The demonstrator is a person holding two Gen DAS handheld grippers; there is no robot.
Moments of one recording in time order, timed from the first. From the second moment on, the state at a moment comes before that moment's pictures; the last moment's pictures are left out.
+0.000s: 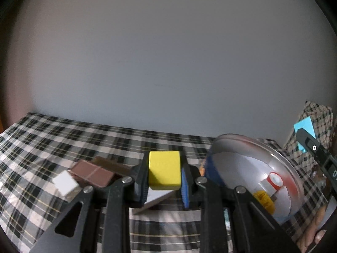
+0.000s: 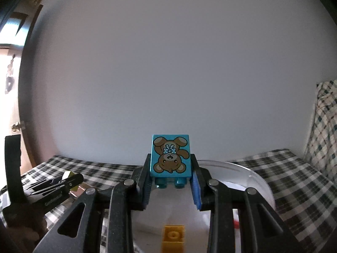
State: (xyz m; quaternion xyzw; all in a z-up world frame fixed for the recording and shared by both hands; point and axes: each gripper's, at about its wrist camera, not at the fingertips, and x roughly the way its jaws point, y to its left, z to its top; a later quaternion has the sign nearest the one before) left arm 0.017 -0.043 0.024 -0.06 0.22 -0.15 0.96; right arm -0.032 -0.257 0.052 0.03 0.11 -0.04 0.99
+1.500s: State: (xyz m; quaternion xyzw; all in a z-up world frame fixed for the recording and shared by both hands) left arm 0.011 -0.174 0.033 -0.01 0.21 -0.22 0.95; right arm -0.033 -0.341 0.058 0.03 0.12 -0.15 0.98
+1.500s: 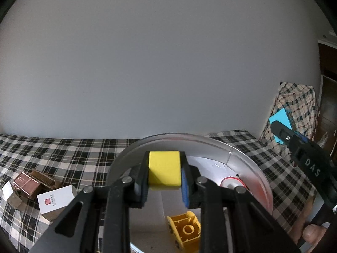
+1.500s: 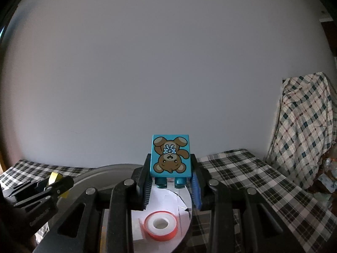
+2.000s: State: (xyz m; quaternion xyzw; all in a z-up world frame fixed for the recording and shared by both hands) left arm 0.033 -0.202 0.032 0.01 0.26 -0.21 0.94; right arm -0.006 -0.355 0.048 0.03 0.16 -0.16 0.97
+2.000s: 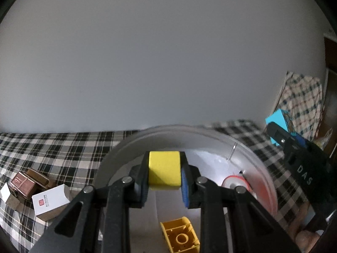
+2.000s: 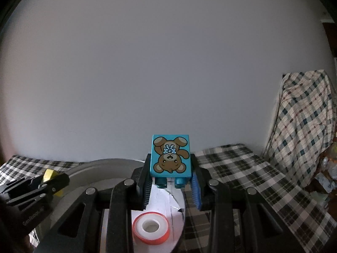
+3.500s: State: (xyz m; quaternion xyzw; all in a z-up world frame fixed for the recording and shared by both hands) left arm 0.011 -0.180 0.032 0.05 0.23 -0.10 0.97; right arm -0.007 -0.386 0.031 0.14 0.16 -0.17 0.96
